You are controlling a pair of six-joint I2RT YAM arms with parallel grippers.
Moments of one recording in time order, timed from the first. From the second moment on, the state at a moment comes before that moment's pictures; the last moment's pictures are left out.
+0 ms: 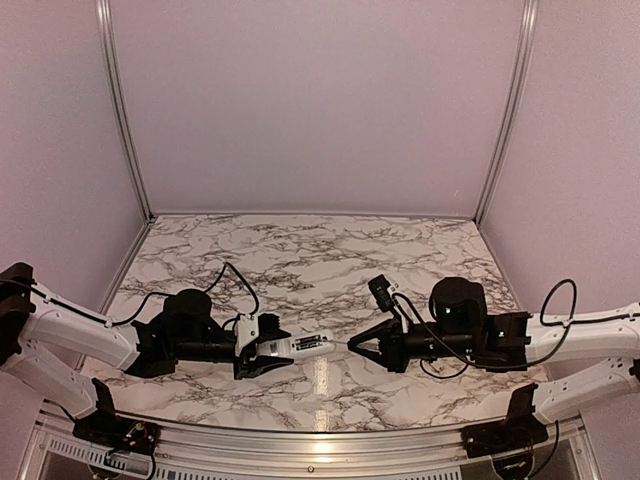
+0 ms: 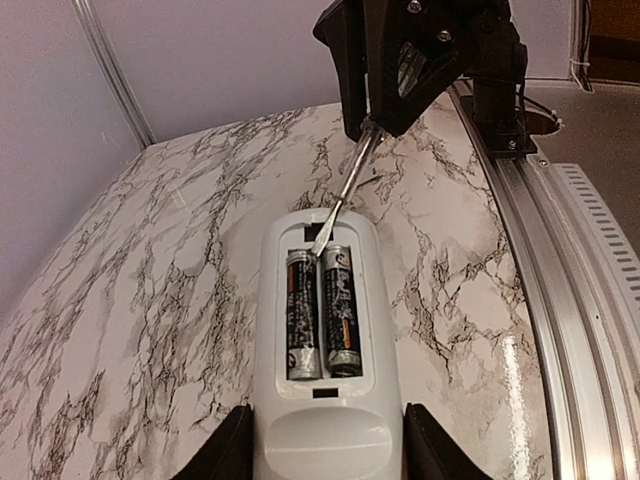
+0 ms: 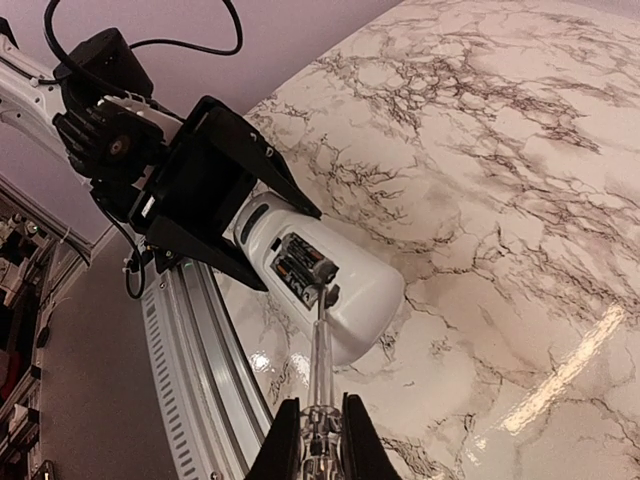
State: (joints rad) left arm -1.01 1.39 0.43 0.65 0.34 0.34; right arm 1.05 1.09 0.53 0.16 -0.24 0.45
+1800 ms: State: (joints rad) left arm -1.03 1.56 0.56 0.71 0.33 0.35; right arm 1.05 1.05 0.82 -0.33 -0.05 0.43
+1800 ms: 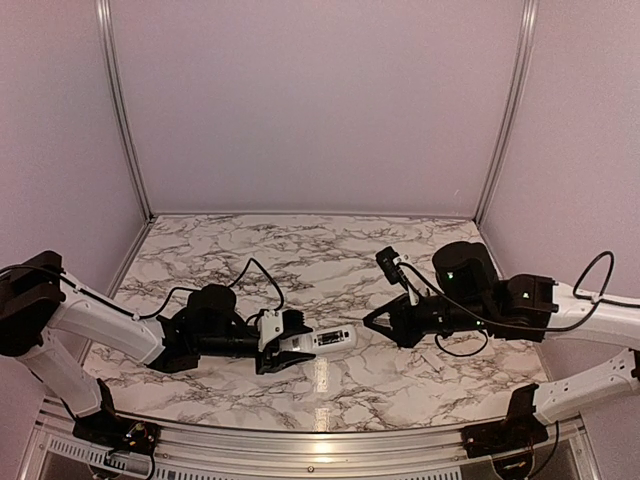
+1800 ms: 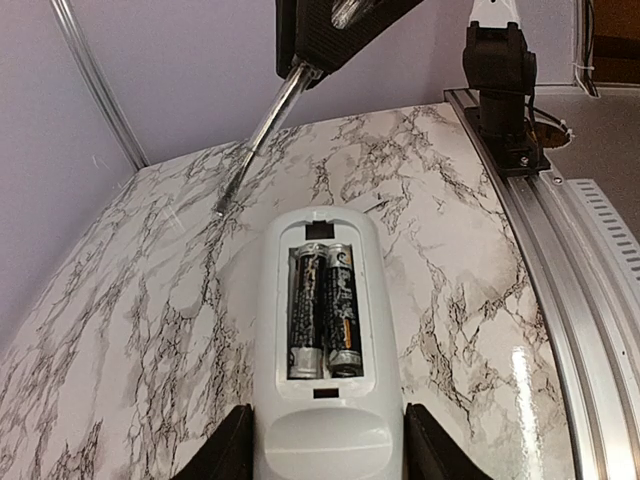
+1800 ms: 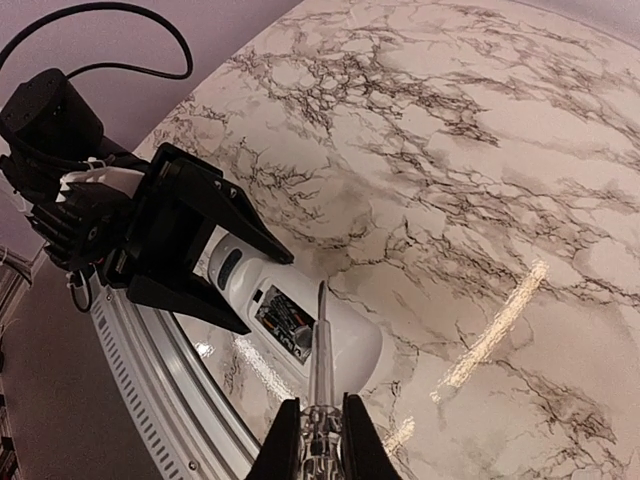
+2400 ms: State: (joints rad) left arm -1.03 1.59 0.59 0.68 0.32 0.37; right arm 1.05 1.10 0.86 -0.45 -0.08 0.41
